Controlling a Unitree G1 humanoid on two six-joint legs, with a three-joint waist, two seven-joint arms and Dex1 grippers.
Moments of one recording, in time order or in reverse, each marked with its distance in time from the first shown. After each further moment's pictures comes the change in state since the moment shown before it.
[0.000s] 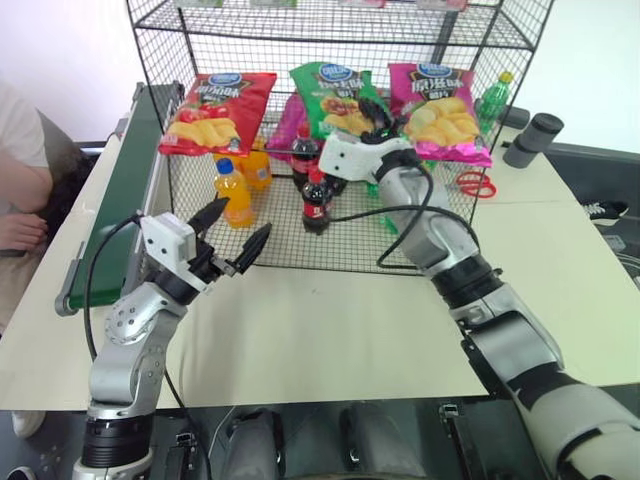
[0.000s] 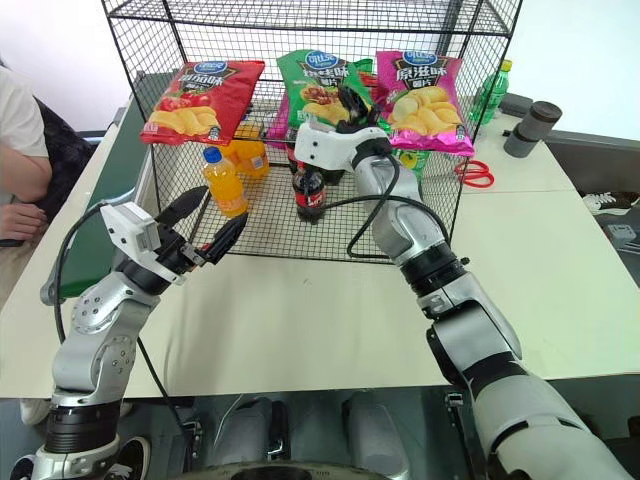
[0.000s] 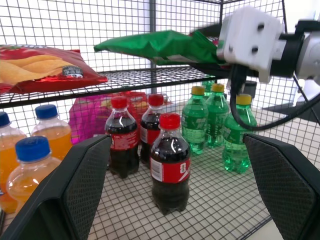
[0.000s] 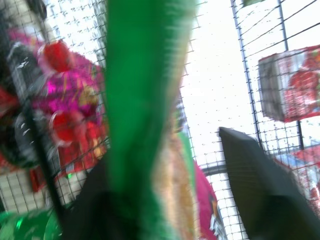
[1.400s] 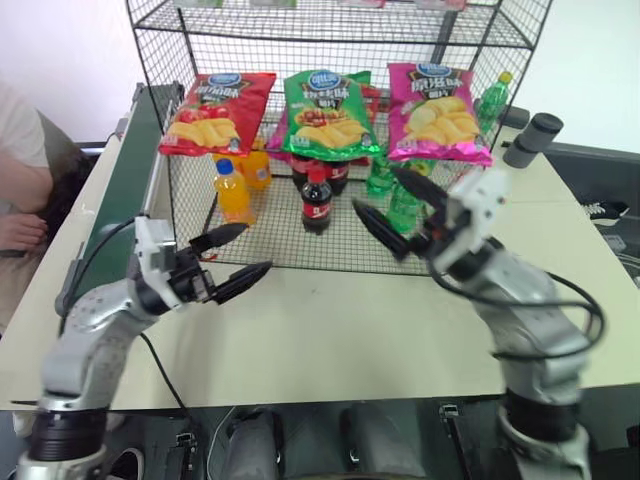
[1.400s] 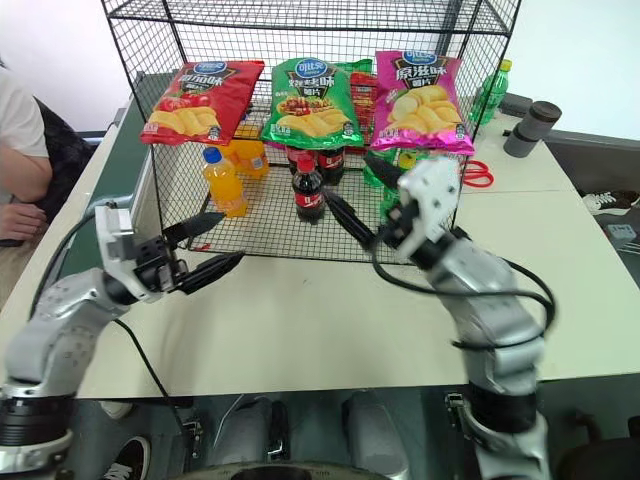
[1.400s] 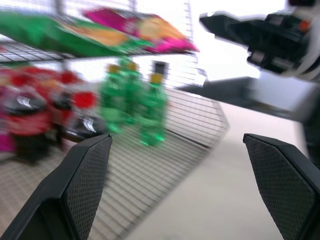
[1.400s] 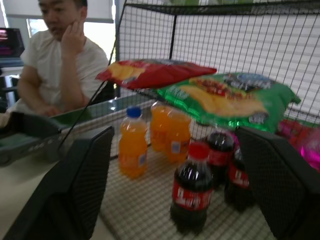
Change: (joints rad) left arm -0.011 0.318 0.064 0.122 -0.344 0.220 -0.484; right arm 0.819 -0.134 -0.586 -1.037 1.334 0.401 0.489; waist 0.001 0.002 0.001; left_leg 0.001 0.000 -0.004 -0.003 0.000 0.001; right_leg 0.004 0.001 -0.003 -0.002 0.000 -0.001
